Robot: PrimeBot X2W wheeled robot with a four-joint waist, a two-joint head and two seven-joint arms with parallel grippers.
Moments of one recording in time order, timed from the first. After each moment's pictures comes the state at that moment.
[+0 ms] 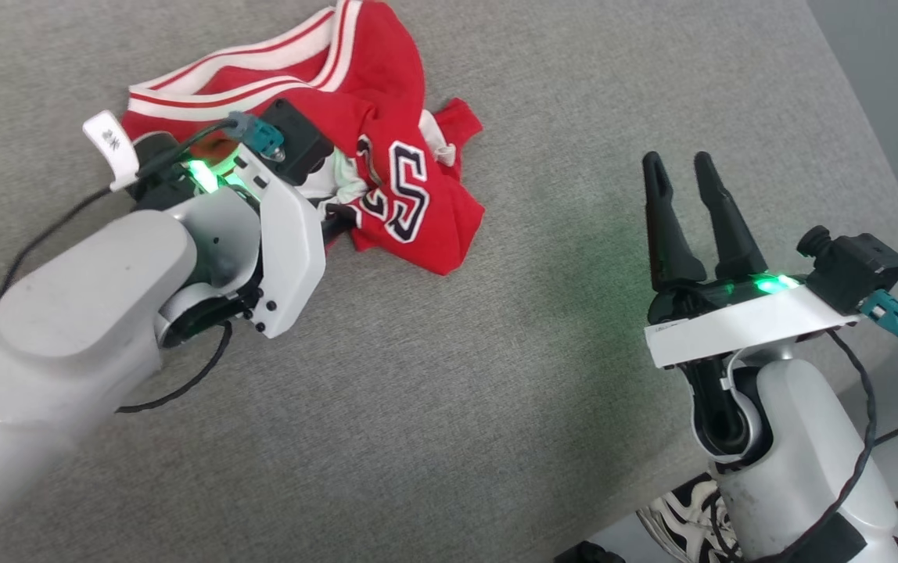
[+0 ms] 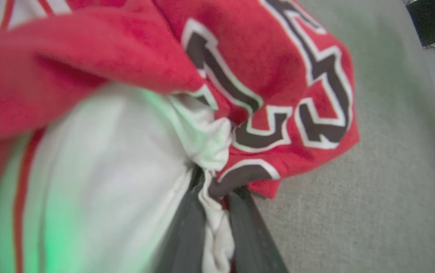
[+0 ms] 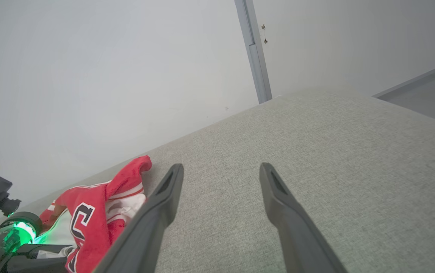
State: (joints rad) left arm -1.12 0.63 -1.25 0.42 -0.98 -0.13 0.31; right arm -0.43 -0.05 0.18 0.27 0.62 0.13 -0.26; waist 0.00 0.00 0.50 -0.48
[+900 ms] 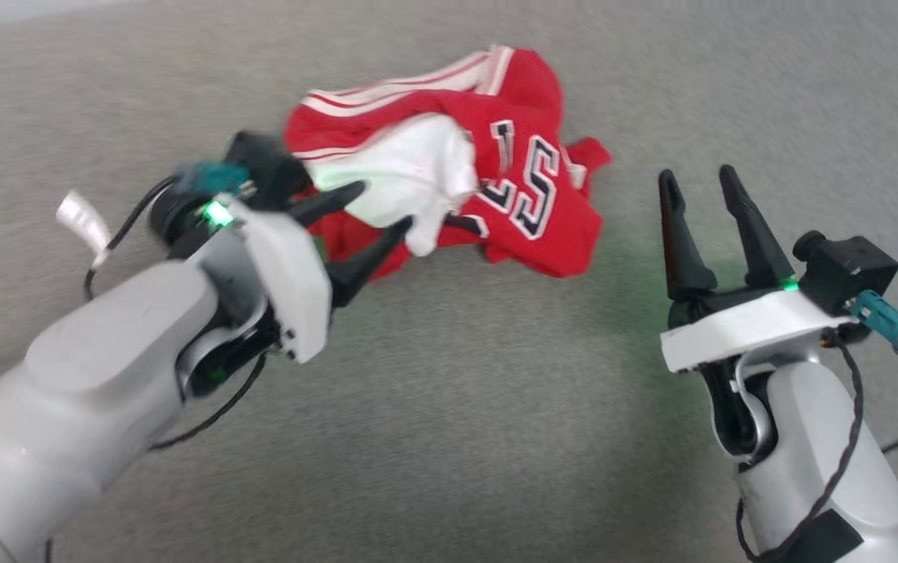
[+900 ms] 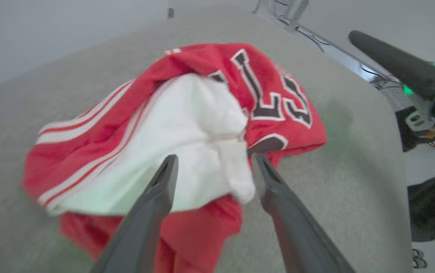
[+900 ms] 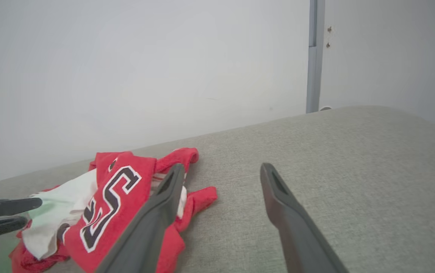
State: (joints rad) left arm -1.06 0.61 -1.26 0.39 -1.13 -0.13 -0.02; right arm -0.45 -0.05 0.10 0.36 0.38 0.13 -0.26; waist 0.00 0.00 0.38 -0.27
